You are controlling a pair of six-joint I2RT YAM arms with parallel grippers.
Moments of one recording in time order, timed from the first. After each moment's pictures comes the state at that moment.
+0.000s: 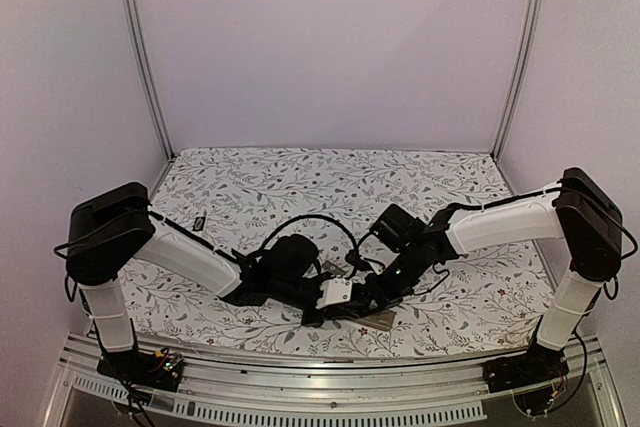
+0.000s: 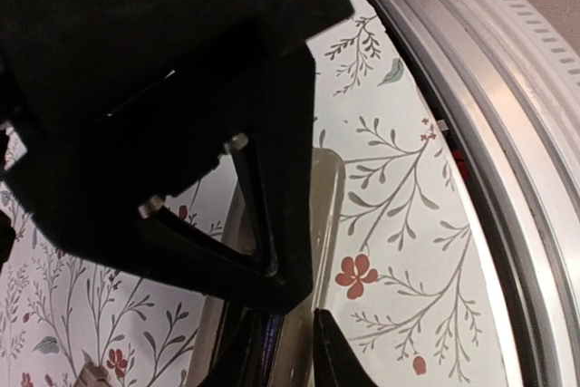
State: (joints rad) left arm -1.10 1.89 0.84 0.39 0.40 0.53; right arm 0.92 1.76 1.00 -0.45 -0.51 0.39
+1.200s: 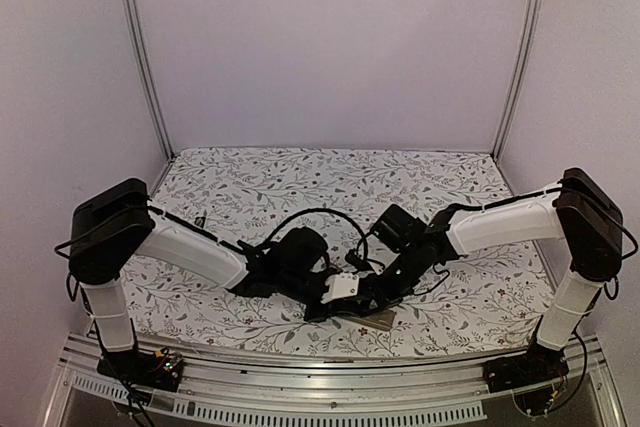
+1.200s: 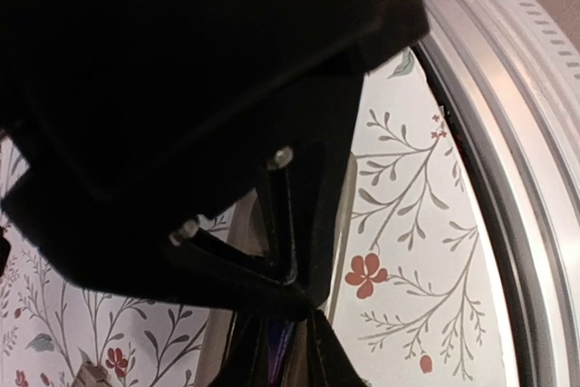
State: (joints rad) left arm -1.09 1.91 0.94 0.23 0.40 0.53; right arm 0.92 1.76 1.00 -0.44 -0.50 0.38
